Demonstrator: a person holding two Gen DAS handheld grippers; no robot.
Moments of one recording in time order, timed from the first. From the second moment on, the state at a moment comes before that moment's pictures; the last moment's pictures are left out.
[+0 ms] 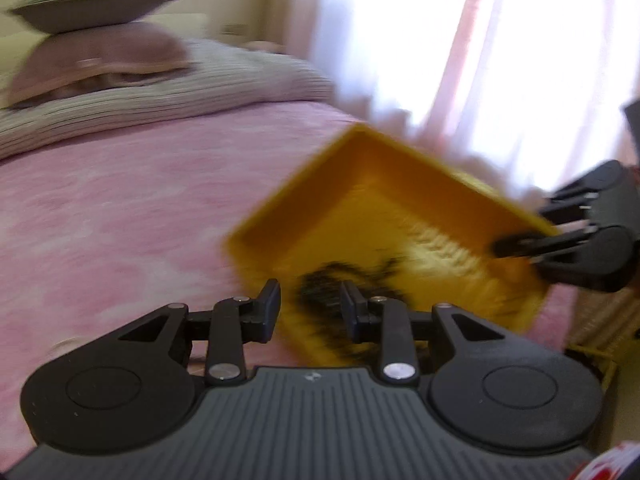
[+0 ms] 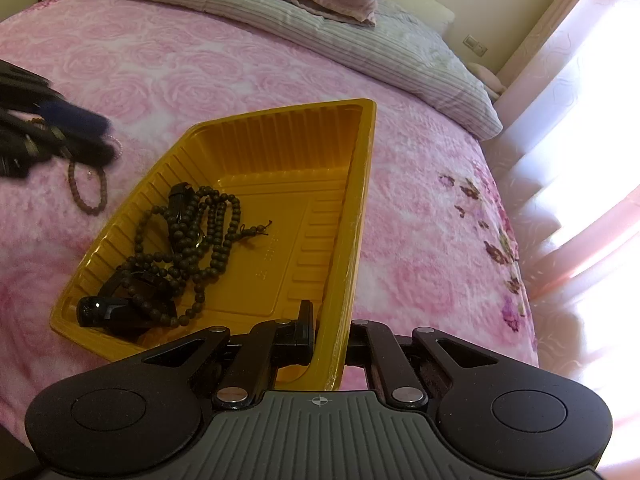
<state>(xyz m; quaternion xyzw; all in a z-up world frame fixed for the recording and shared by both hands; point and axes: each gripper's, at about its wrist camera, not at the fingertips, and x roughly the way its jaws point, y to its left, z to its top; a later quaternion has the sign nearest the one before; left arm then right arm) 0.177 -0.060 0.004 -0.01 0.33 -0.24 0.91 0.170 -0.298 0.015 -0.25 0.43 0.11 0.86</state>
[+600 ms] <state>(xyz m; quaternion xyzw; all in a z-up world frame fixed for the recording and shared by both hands) 0.119 0.049 -0.056 0.02 0.35 -0.07 0.93 0.168 -0.300 0.015 -0.25 0.43 0.11 0.86</state>
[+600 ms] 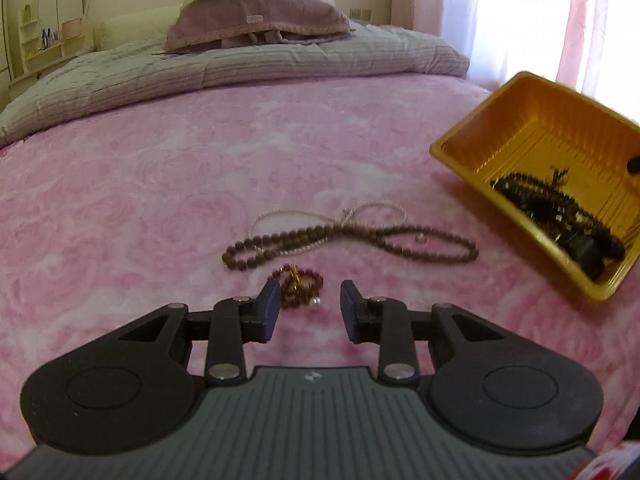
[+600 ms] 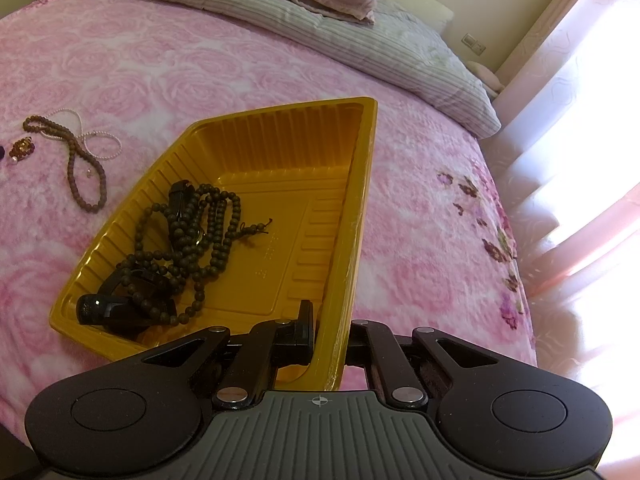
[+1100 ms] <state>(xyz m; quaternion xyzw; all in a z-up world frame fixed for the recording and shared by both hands) 0.137 0.037 -0.079 0.08 0.36 -0.04 0.93 0.167 -0.302 0.014 -0.25 0.43 0.11 0.86</state>
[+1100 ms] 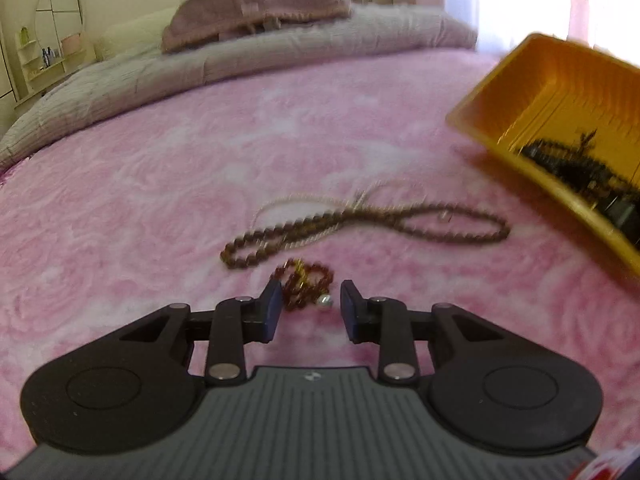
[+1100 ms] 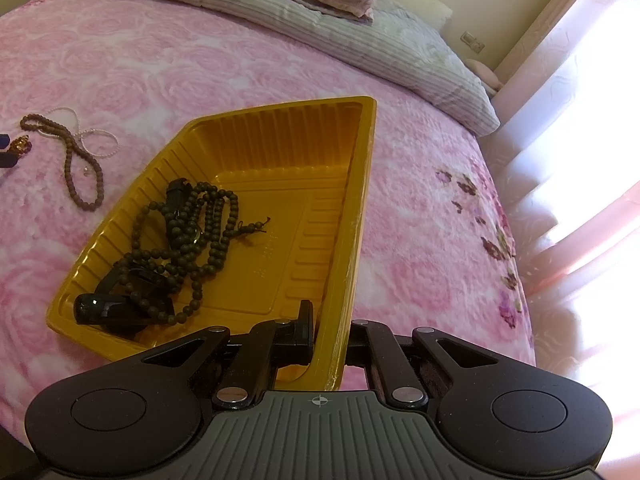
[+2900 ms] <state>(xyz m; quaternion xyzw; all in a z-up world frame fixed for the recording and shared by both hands) 0.107 0.051 -0.083 -0.48 0.39 -0.24 0.74 0.167 -0.299 0.016 -0.25 0.43 0.11 0.86</state>
